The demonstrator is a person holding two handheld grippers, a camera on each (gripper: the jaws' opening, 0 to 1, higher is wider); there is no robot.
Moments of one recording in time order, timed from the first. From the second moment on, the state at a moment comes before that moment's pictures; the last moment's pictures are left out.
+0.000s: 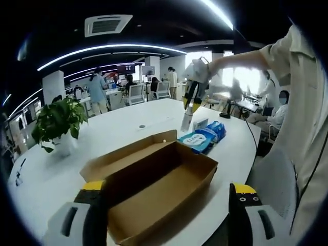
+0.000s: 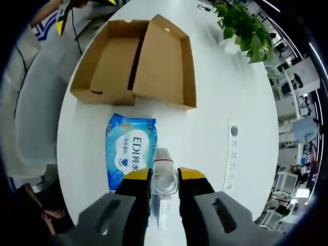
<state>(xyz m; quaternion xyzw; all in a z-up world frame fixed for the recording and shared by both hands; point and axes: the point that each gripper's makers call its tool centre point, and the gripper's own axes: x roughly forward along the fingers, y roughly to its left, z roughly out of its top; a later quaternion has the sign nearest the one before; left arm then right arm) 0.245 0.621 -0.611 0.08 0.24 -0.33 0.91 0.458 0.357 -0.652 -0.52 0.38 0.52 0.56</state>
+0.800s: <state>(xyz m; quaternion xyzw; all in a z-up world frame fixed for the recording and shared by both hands) 0.246 0.637 -0.630 0.07 0.27 -0.31 0.91 0.478 0.354 -0.703 -0.53 0.42 0.52 0.52</state>
